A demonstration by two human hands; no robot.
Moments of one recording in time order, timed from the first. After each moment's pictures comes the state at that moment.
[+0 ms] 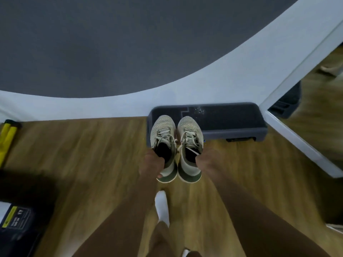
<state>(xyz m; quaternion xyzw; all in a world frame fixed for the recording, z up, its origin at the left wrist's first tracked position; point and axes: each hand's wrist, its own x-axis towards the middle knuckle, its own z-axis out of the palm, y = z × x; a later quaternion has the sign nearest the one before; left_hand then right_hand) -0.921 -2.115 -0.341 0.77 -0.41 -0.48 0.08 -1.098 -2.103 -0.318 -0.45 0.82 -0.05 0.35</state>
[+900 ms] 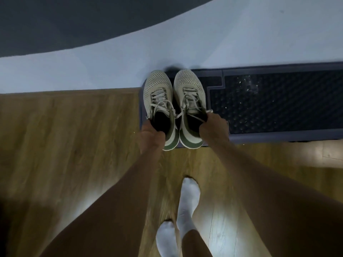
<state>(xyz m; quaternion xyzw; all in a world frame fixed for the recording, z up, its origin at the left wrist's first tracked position) -0.929 -2.493 -0.759 0.81 -0.34 -0.46 0.14 -1.095 -2.508 -0.737 -0.46 0.81 -0.02 0.36</state>
